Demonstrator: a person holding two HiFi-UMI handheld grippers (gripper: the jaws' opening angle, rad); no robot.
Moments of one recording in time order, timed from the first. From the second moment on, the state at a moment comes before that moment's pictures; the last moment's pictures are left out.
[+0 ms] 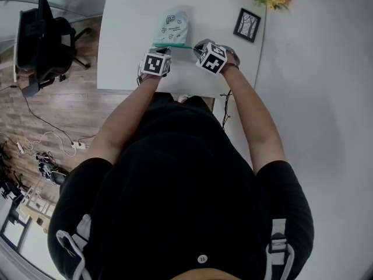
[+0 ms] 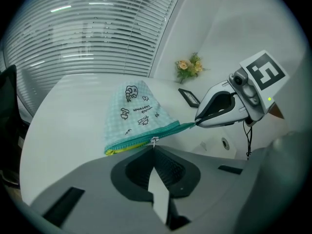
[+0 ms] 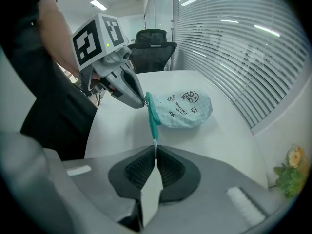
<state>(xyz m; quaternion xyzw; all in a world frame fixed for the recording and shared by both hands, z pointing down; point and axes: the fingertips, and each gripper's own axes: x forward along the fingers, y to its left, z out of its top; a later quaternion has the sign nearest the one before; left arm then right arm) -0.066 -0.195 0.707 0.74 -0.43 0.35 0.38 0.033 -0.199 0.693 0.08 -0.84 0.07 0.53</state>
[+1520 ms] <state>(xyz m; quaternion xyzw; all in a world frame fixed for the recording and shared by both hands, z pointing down) -0.097 -0.204 0.742 0.72 -0.41 0.39 0.40 0.073 -0.202 0.733 0.13 -0.82 0.13 0.55</state>
